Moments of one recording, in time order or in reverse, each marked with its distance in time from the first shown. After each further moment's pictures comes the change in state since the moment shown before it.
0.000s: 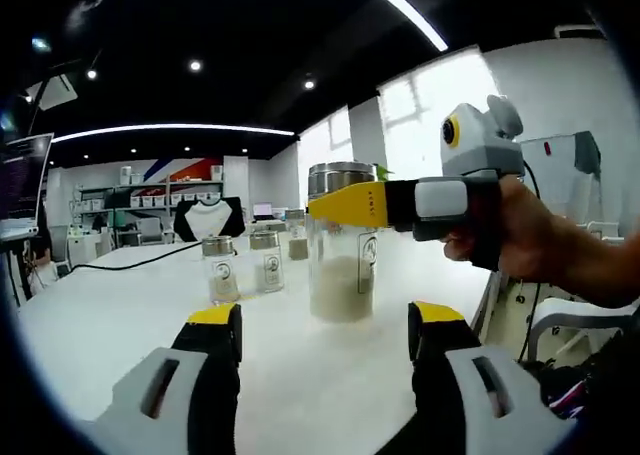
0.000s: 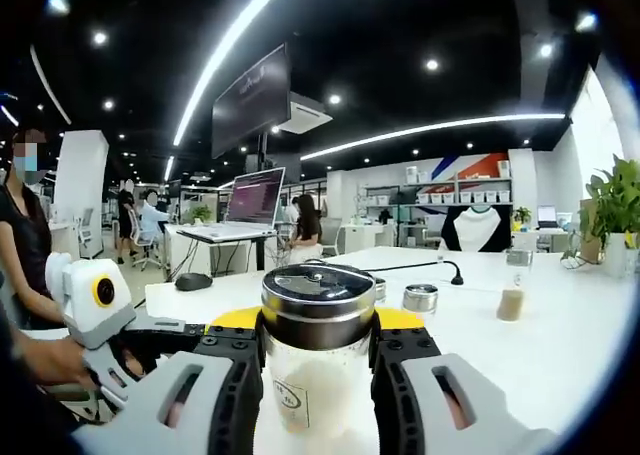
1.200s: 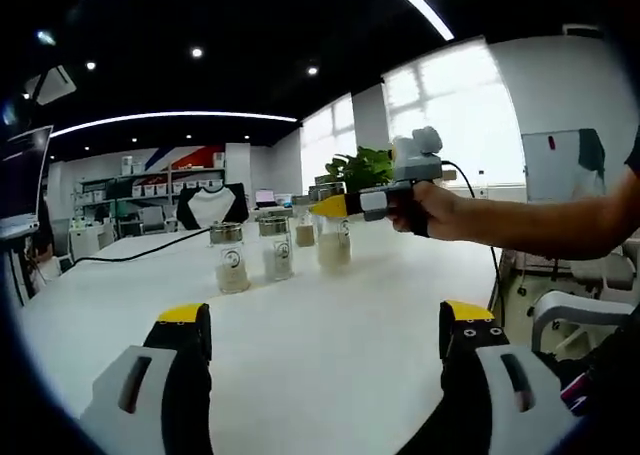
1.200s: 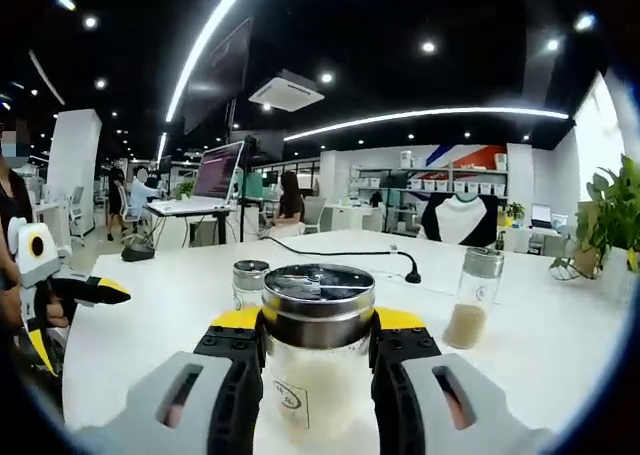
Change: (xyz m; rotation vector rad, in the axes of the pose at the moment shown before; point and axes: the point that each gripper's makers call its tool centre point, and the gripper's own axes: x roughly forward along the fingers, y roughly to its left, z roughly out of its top) left arm 0.002 0.014 -0.006 0.007 0.053 0.028; right arm 0.044 -0.130 -0.019 -0.050 0.102 -0.024
